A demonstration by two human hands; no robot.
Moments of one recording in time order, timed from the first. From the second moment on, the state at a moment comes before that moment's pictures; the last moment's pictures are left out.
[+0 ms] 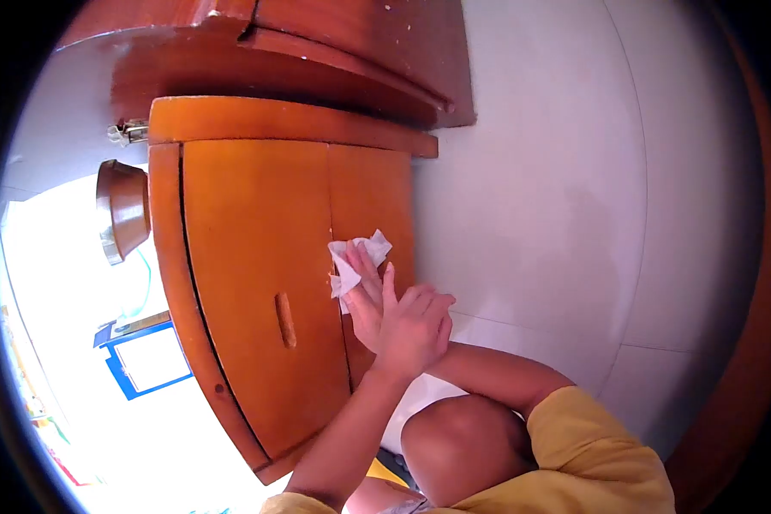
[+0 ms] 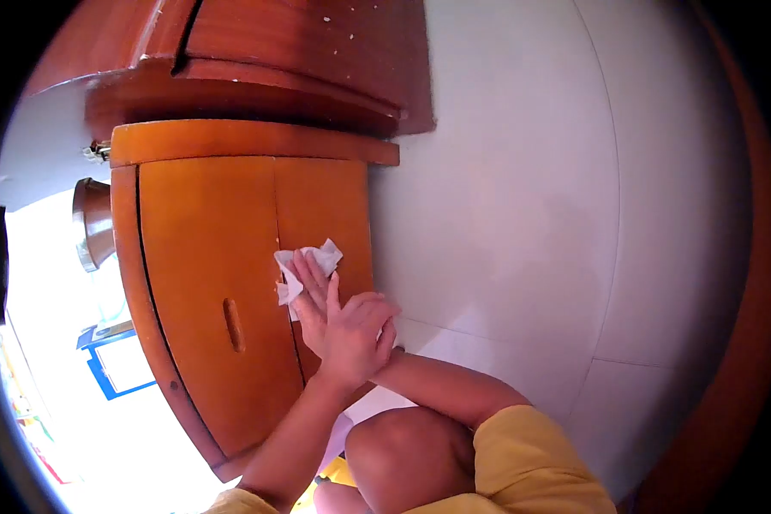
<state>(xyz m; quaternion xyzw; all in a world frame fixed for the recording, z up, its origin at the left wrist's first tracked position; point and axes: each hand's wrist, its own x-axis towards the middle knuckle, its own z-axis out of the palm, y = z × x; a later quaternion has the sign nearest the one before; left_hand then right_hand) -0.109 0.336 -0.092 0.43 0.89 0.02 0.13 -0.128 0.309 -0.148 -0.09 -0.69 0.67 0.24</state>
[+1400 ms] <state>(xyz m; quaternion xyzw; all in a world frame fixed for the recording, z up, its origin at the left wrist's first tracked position) -0.167 0.381 -0.141 0.38 0.91 0.01 0.17 -0.244 0.372 -0.225 -0.22 -0.63 0.69 0.27</state>
